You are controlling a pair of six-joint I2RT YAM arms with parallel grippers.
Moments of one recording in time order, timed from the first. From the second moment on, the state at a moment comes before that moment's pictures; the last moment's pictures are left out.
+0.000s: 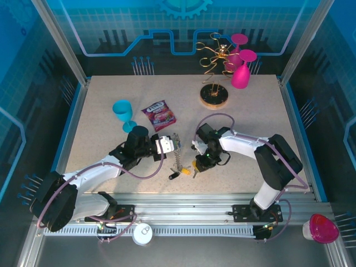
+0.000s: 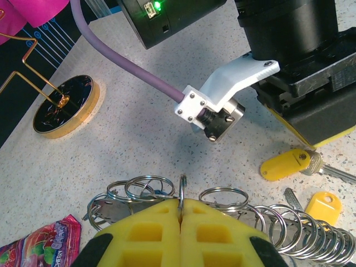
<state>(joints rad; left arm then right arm) -0.55 1.21 0.55 0.18 0.45 0.67 0.63 1.69 0.97 -0.78 -0.38 0.13</state>
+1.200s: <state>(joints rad) -0.55 1.22 0.55 0.19 0.46 0.68 0.63 1.59 0.96 -0.74 -0.34 0.13</state>
